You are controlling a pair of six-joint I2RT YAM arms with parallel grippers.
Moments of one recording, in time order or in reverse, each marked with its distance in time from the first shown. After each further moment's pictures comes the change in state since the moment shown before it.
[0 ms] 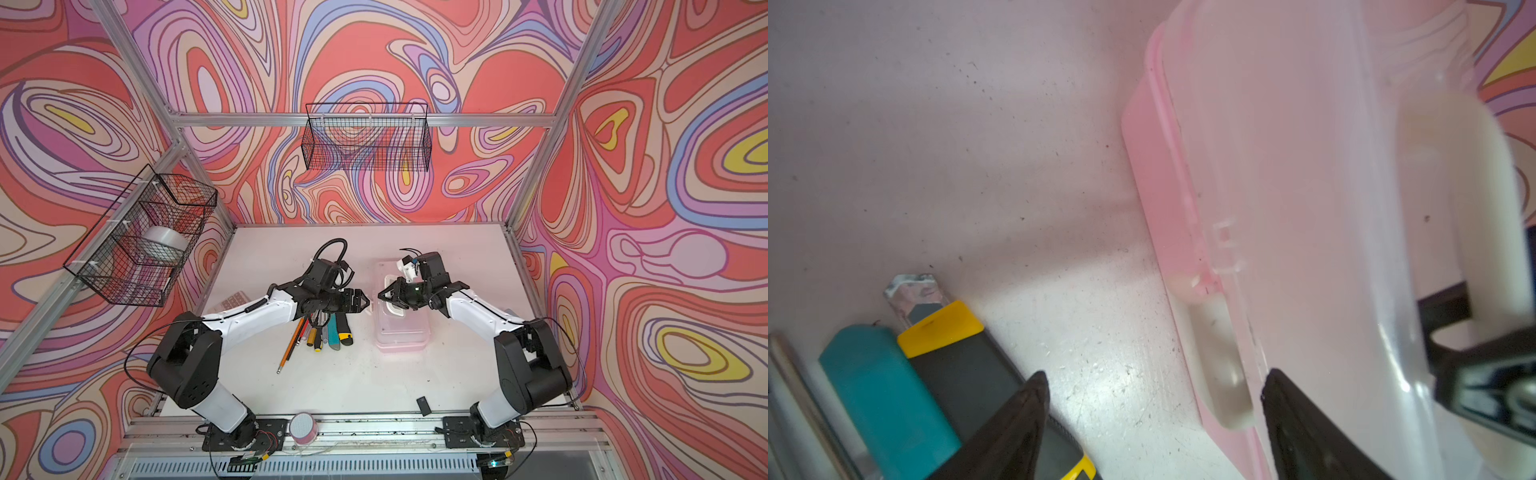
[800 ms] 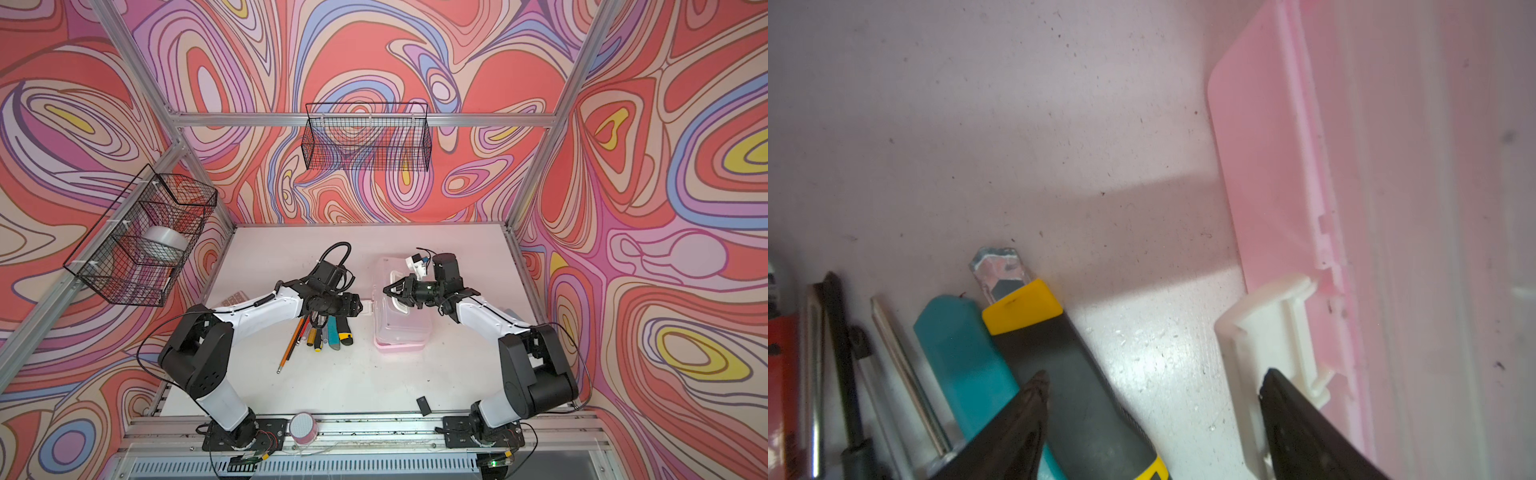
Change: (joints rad) left arm 0.009 0.056 0.020 -0.098 -0.111 0.045; right arm -0.108 -0.038 -0.114 0.262 -0.202 0.166
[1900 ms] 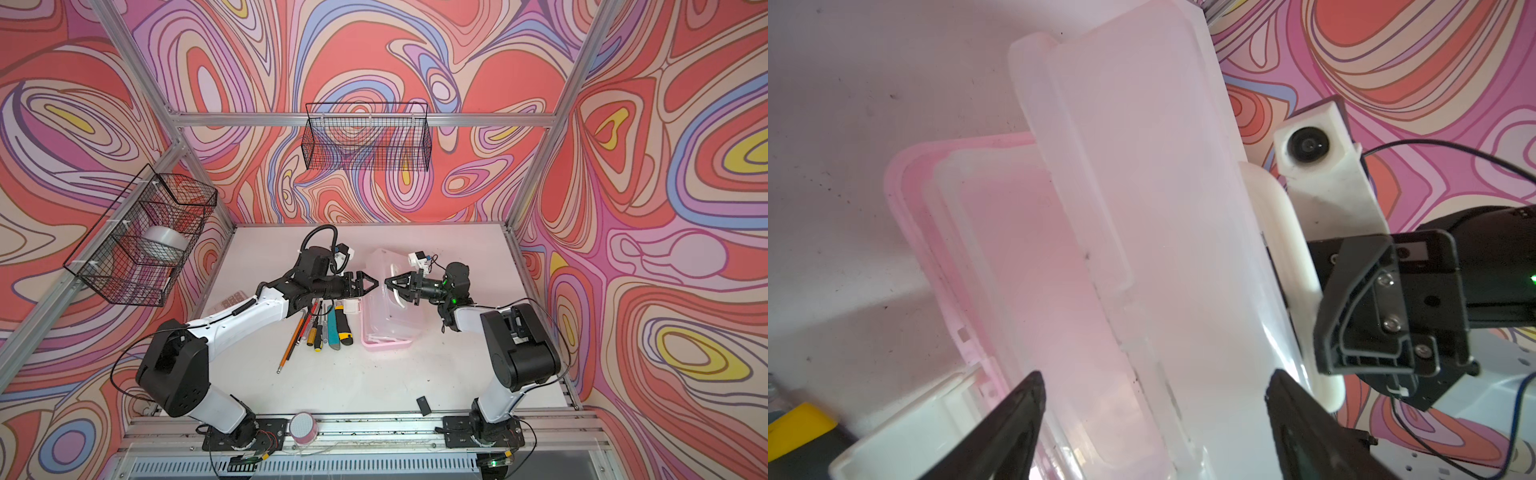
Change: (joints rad) left arm 0.016 -0.116 0.000 0.300 0.330 -0.174; right arm -0.051 0.173 -0.163 0.930 -0.212 0.596
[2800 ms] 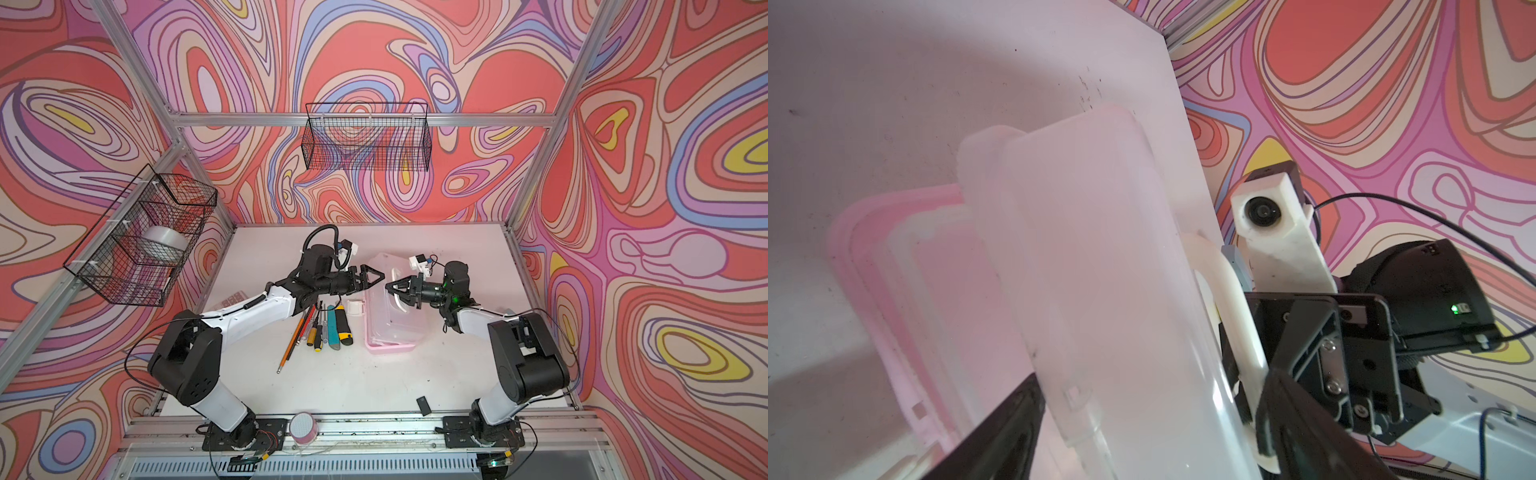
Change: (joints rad) left arm 0.002 0.067 0.000 0.192 0.072 -0.118; right arm -0.001 -0.082 0.002 -0.285 0.012 -0.207
